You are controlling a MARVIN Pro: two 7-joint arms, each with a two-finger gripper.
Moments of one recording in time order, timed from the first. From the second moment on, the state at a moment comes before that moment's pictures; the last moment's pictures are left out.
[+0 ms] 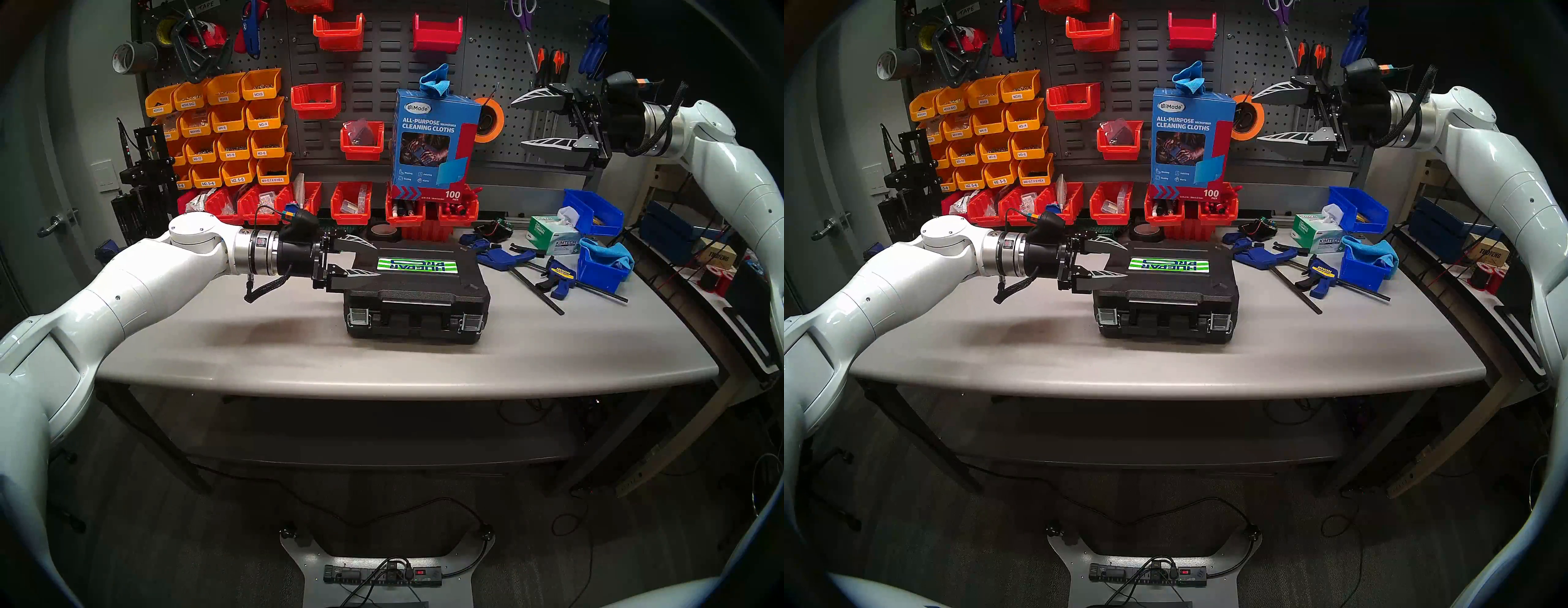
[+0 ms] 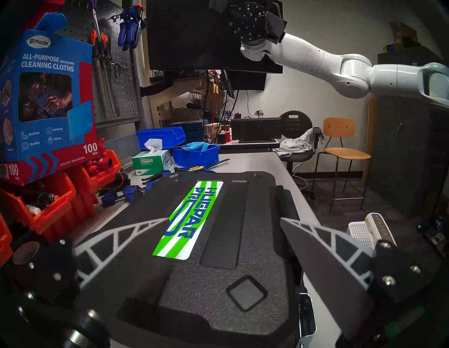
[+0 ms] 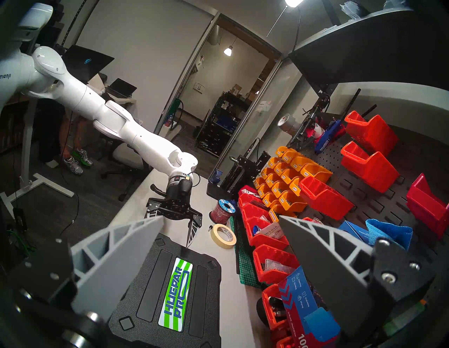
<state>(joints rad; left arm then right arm) 0.44 -0.83 -0.45 -1.02 -1.03 -0.07 -1.24 0.03 -0.62 0.39 -0.98 1.15 -0.19 1.49</state>
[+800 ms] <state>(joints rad) 0.43 -0.92 -0.45 -0.90 -1.00 -0.05 -1.26 0.07 -0.62 0.30 -0.97 1.20 -0.21 1.49</state>
